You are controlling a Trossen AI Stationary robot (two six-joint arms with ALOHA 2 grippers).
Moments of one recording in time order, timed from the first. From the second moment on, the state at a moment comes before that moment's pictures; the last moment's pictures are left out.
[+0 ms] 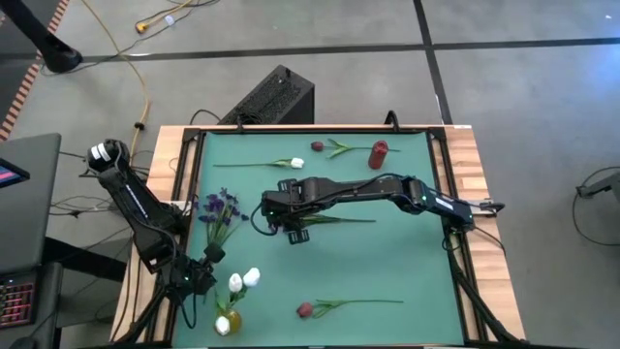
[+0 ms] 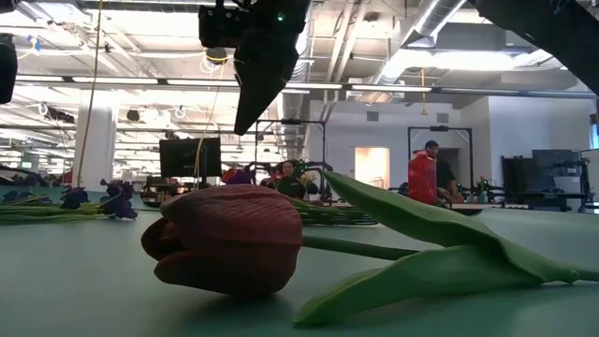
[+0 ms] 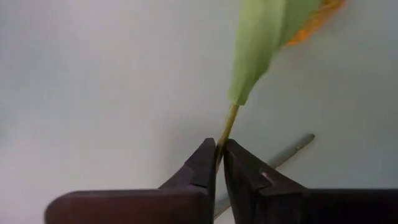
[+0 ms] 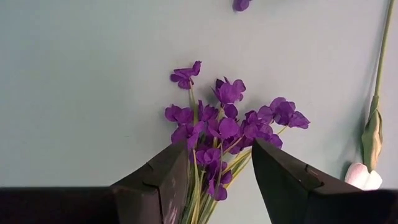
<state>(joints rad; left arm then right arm) -1.00 1.11 0.57 -0.56 -0.22 -0.25 0.06 2.37 2.35 -1.14 0.16 -0.22</state>
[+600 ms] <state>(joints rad) -1.09 1.02 0.62 -0.64 -0.24 -0.10 0.07 2.37 2.35 -1.15 0.16 -0.22</state>
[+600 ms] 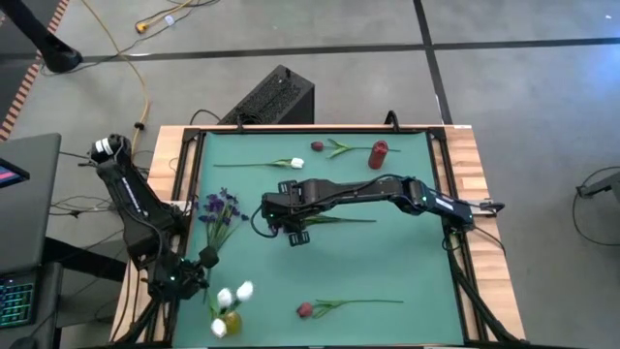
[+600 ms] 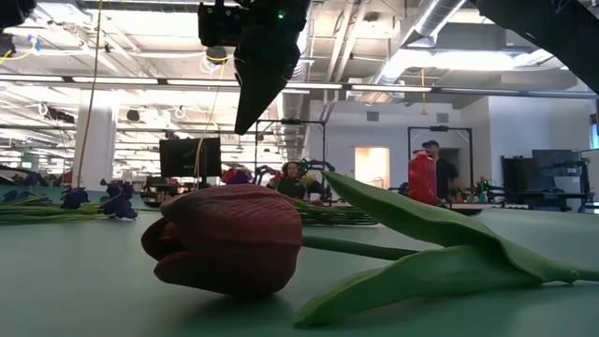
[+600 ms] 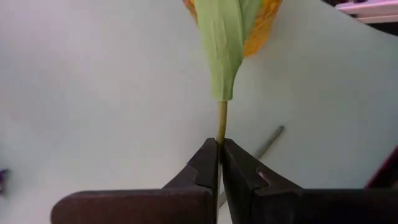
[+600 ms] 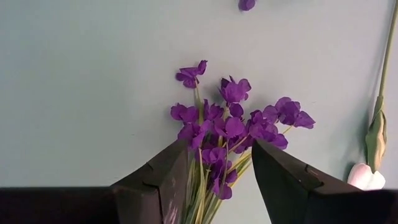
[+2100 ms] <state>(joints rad) -1.30 0.90 0.50 0.63 -0.54 0.17 0.06 2.37 2.35 -1.30 0.28 0.01</state>
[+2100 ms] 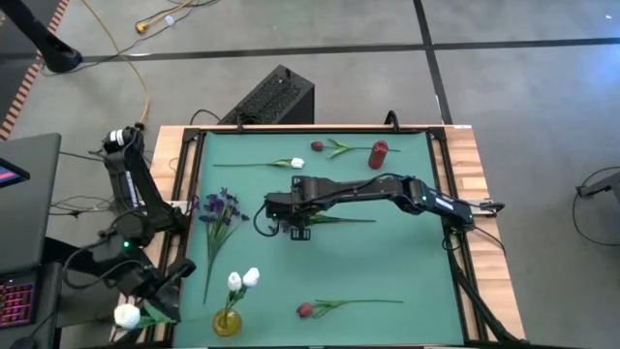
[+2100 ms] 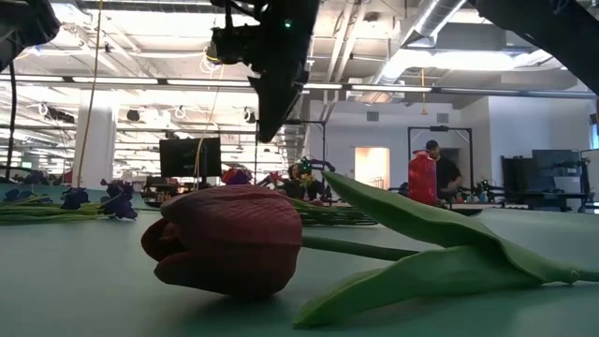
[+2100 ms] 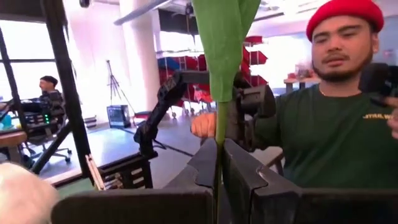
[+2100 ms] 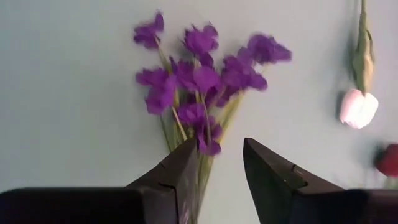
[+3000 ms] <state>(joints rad) -1.30 1.15 0.45 0.92 -0.65 0.17 0.19 1.68 1.23 0.03 0.39 -0.01</state>
